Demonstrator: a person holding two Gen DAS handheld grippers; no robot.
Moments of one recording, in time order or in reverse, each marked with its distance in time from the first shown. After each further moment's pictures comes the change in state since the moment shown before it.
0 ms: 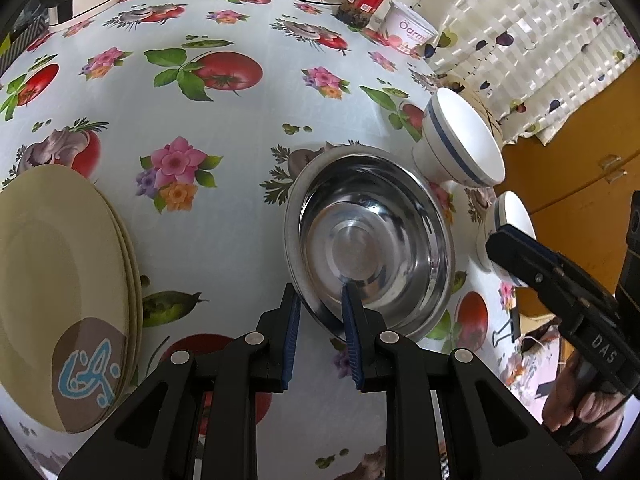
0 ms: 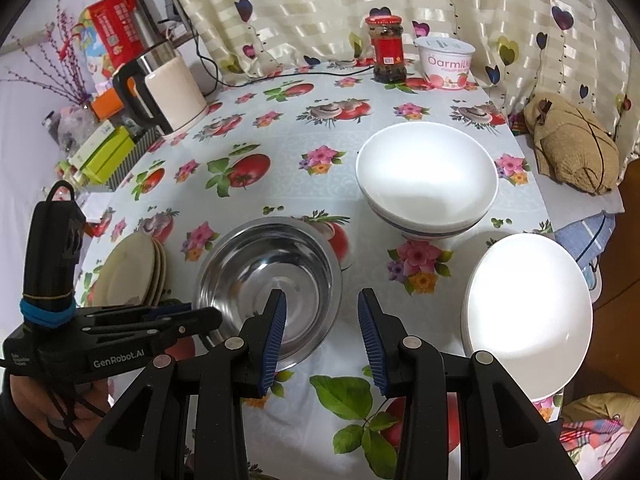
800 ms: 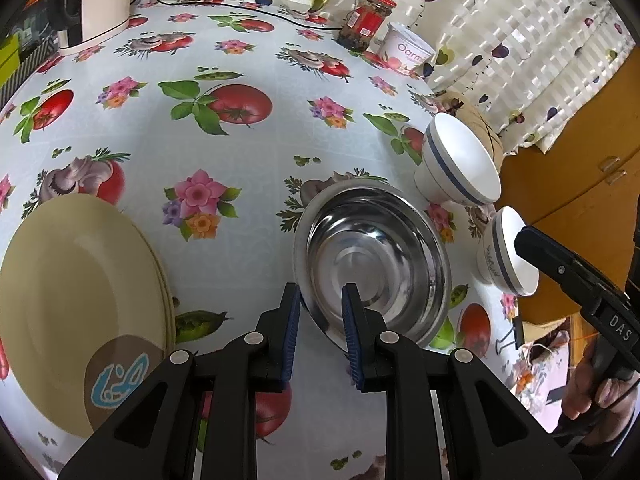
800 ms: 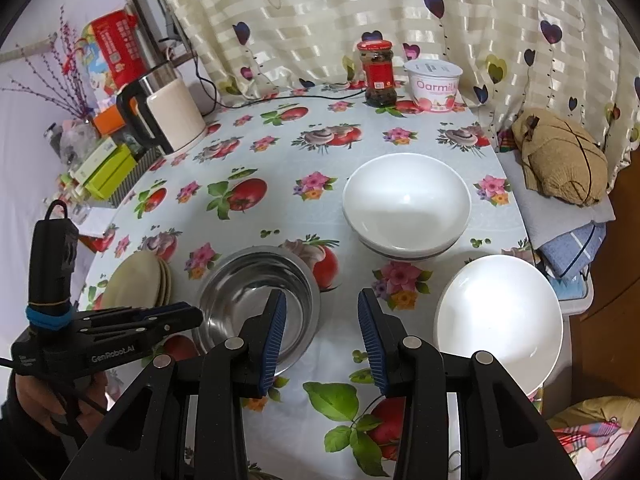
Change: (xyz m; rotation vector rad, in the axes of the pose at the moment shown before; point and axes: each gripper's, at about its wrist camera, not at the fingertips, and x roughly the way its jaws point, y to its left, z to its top) left arm -0.018 0.002 0.007 0.026 -0.073 0.029; right arm -0.025 -0.005 0.008 0.007 -0.059 -0.015
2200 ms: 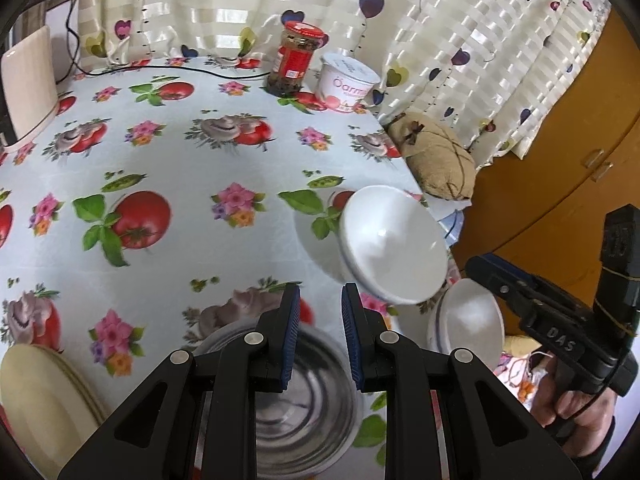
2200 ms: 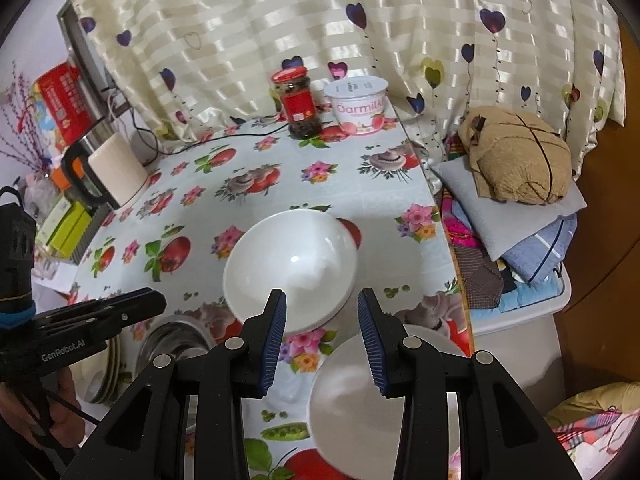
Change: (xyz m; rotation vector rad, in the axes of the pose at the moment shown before) left arm 0.020 -0.084 0.081 0.123 -0.085 -0.043; right arm 0.003 -0.088 0.040 0.127 -0.070 -0.095
